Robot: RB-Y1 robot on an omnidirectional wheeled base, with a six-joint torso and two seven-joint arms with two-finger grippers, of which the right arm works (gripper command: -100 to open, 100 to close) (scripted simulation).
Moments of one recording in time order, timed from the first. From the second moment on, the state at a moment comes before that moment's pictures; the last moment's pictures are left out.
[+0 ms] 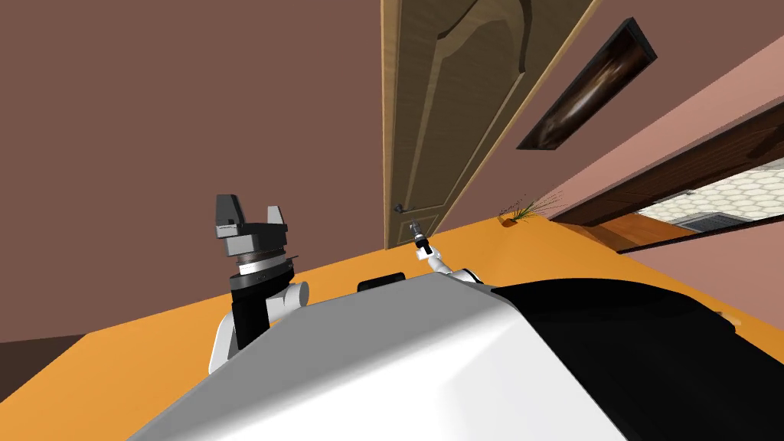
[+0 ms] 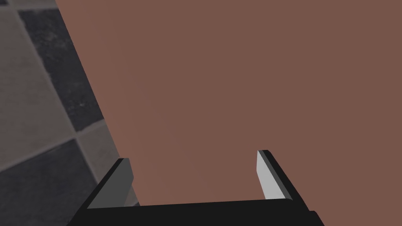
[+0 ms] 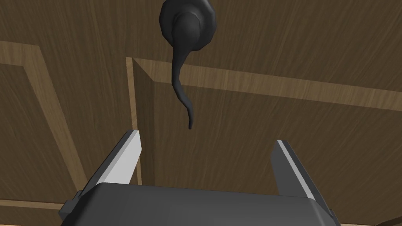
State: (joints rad) arm -0.19 -0.24 0.02 -0.76 -0.06 -0.69 -0.10
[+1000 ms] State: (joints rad) arm -0.22 -0.30 0.01 -0.64 -0.08 -0.71 -0.15
